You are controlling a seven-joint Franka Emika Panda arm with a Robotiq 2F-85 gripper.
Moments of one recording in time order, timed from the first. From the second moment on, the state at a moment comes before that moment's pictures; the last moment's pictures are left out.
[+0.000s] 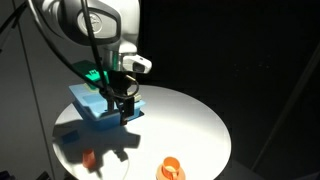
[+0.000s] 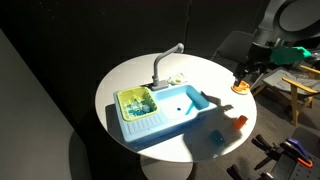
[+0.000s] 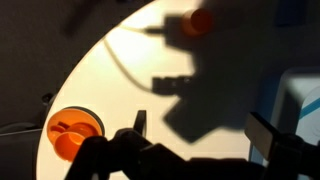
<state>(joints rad) -0.12 -0.11 -0.09 -2.49 0.03 2.35 0.07</state>
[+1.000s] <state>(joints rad) -0.03 -0.16 0.00 -2.37 -0.17 2.19 0.06</state>
